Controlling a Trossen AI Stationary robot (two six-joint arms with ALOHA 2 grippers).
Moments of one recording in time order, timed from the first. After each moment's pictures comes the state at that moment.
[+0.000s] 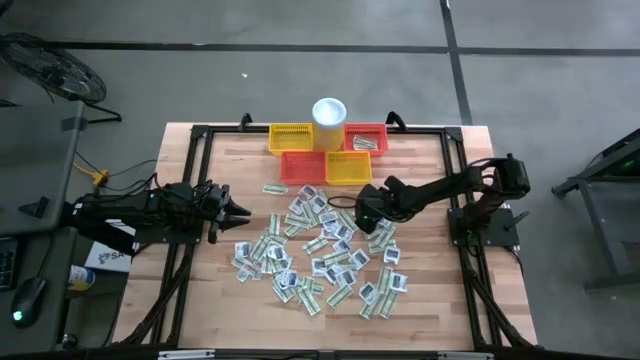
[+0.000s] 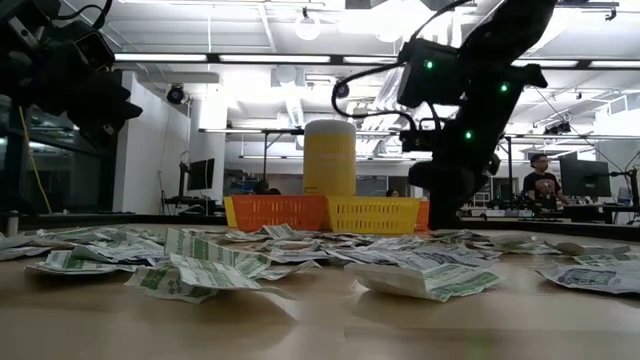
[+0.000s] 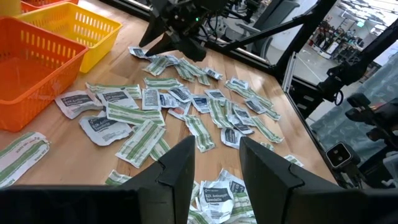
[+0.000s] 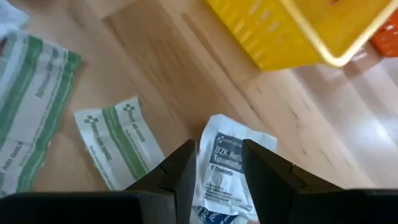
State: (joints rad) left arm -0.02 0.01 0.12 -0.30 0.06 -0.40; right arm -0.01 1.69 0.83 -0.43 0.49 0.58
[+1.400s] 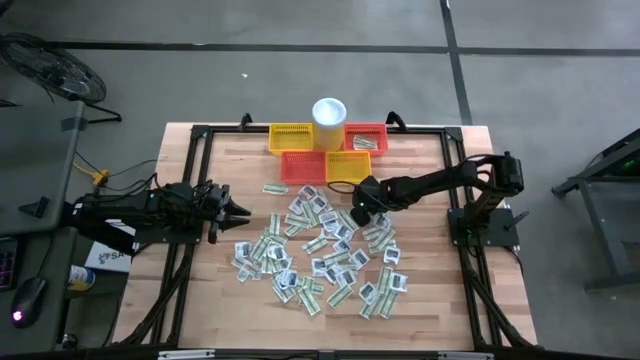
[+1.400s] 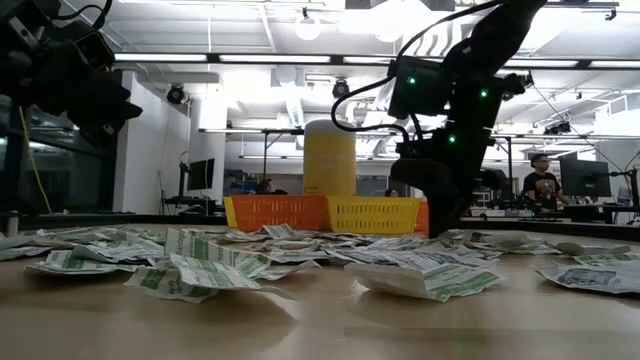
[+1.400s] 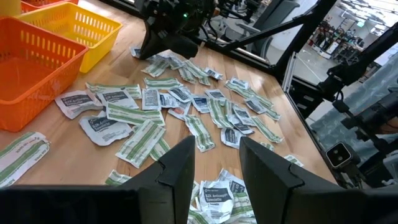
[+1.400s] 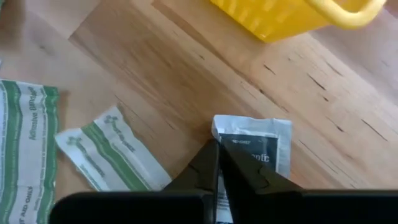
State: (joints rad) left arm -0.02 0.01 0.12 -0.30 0.06 -0.40; right arm -0.13 1.77 0.84 -0.46 0.29 0.76
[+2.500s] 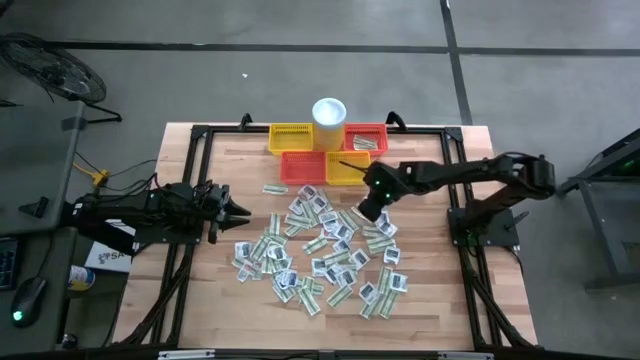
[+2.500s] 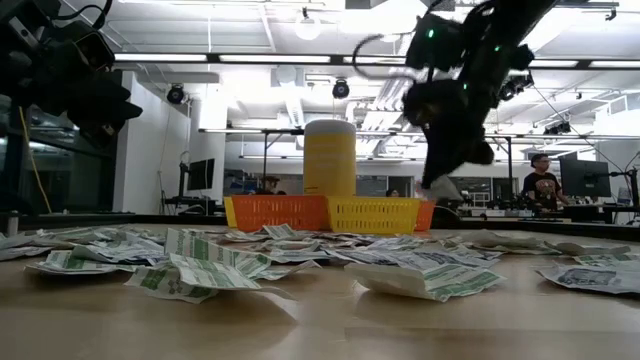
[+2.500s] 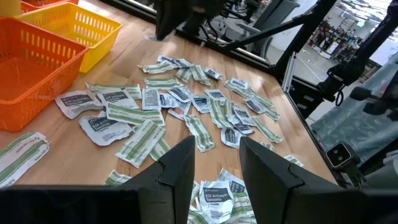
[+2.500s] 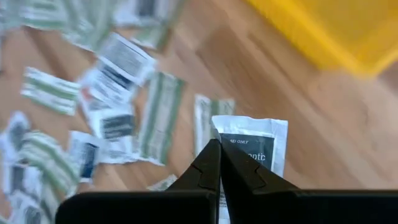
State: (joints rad) left arm -0.02 0.01 0.12 -0.30 0.06 -0.40; right arm -0.23 1.44 0.83 -0.44 -0.05 0.52
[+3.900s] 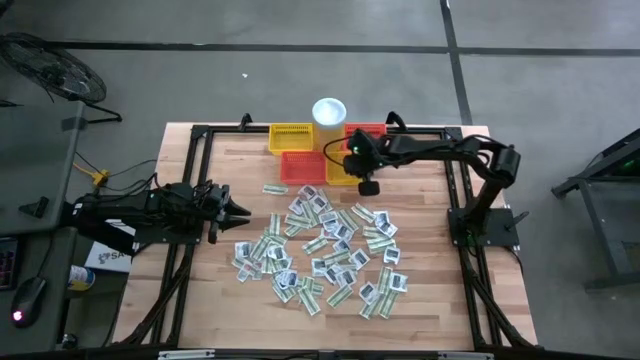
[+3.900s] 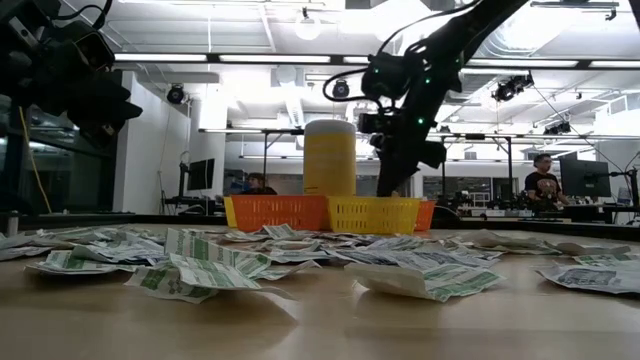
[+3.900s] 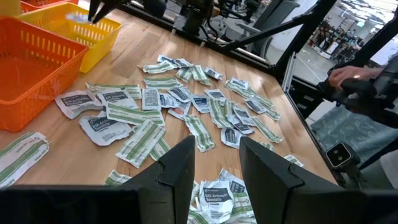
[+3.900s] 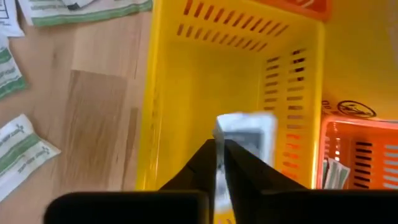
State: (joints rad) left arm -0.02 0.01 0.12 -0.30 0.06 -0.40; right arm -0.44 1.75 1.13 -0.45 0.03 -0.60
